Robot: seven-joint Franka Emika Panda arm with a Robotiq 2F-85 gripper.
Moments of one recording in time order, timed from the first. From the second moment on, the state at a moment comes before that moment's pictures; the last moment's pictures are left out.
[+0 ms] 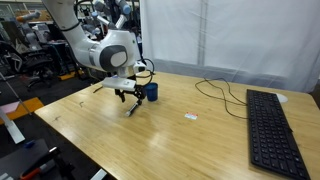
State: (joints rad) arm 0.07 0.57 0.20 -2.22 -0.01 2.87 -0.25
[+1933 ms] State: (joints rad) arm 0.19 0.58 0.07 -2.17 -0.12 2.91 -0.05
